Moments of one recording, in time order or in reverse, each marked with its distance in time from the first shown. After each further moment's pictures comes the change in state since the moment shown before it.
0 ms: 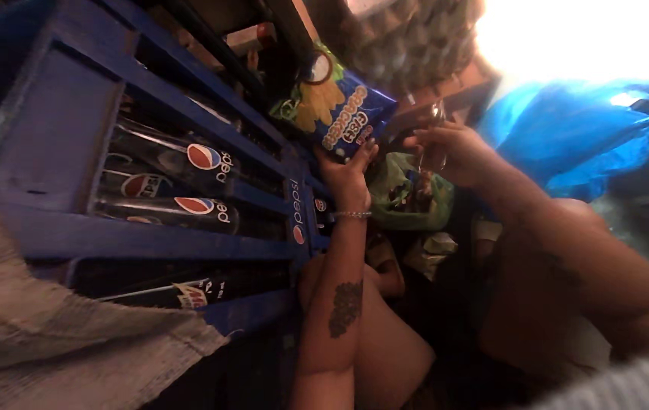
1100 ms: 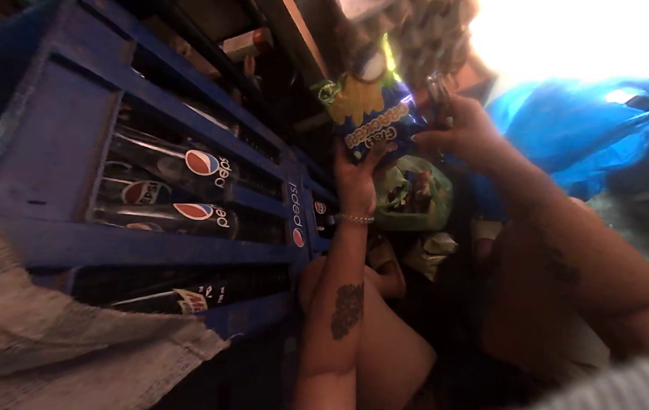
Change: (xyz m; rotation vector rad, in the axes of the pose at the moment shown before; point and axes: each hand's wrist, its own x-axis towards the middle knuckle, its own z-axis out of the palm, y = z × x) left_hand -0.010 0.002 0.006 0.036 -0.199 -0.130; right_hand -0.001 -0.024 -0.016 -0.693 -0.104 -0.495
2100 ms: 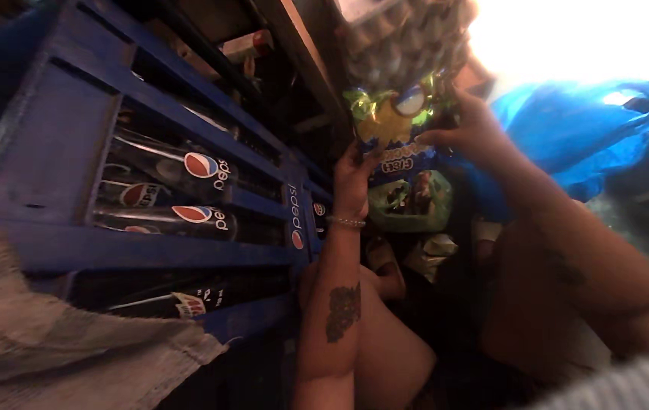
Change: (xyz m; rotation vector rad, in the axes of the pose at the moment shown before) left_hand 0.003 0.004 -0.015 0.198 -0.125 -0.088; right_hand 0.000 0.000 -0.009 -0.155 0.069 -0.009
